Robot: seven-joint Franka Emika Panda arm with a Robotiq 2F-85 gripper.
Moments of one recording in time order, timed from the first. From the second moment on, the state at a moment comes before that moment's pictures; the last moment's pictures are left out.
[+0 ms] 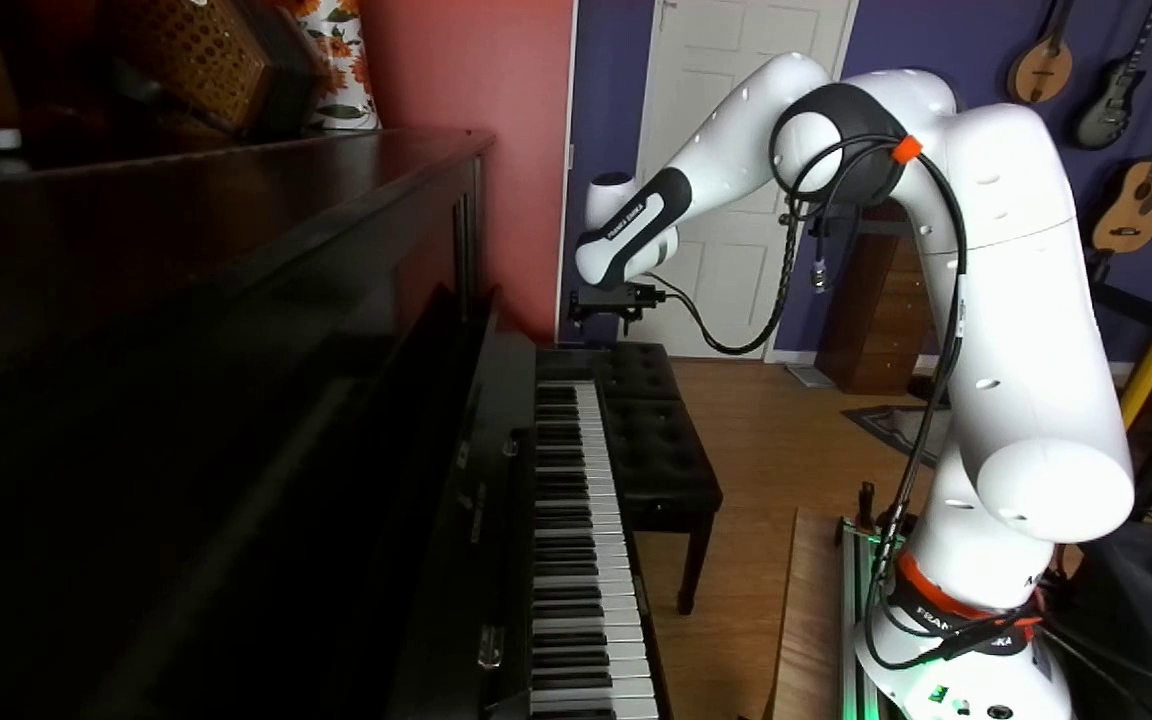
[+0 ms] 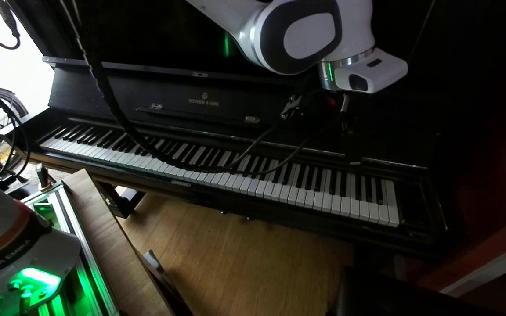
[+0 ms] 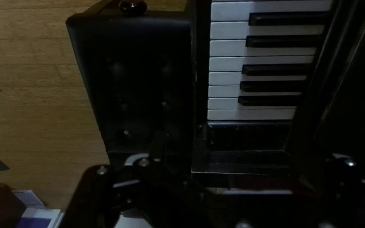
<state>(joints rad) -0.11 0.45 -0.44 -1.85 -0.10 2.52 0.65</state>
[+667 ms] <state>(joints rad) -0.08 0.28 -0.45 -2.01 -0.31 2.52 0.73</state>
